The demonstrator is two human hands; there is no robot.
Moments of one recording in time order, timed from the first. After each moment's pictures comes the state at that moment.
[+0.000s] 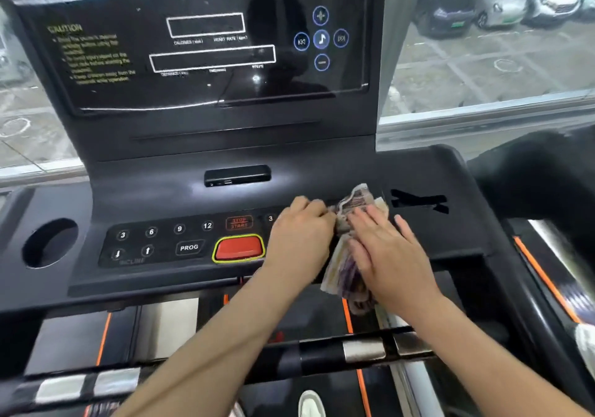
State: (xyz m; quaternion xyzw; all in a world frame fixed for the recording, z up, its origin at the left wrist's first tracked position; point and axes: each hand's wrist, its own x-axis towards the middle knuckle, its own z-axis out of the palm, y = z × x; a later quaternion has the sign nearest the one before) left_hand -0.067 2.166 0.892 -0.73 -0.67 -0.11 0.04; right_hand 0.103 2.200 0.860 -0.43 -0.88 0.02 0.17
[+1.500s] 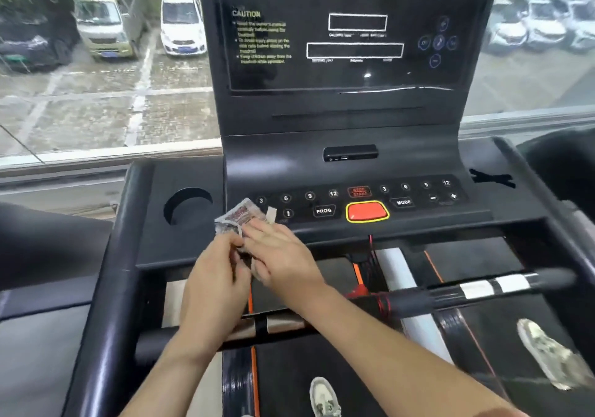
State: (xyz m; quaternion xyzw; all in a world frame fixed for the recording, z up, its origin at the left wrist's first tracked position) left_hand -0.307 1.938 0.887 -0.48 -0.79 -0.35 -0.16; right_hand -0.206 2.028 0.850 -0.28 -0.92 0.20 0.21
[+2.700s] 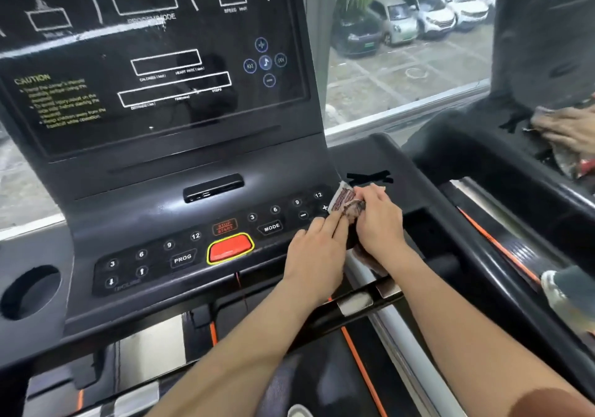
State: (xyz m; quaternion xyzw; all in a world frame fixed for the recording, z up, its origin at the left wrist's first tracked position) left_hand -0.024 2.124 0.883 -0.81 -0.58 -0.06 -0.01; right_hand 0.112 2.196 0.868 -0.66 -0.70 0.14 0.23
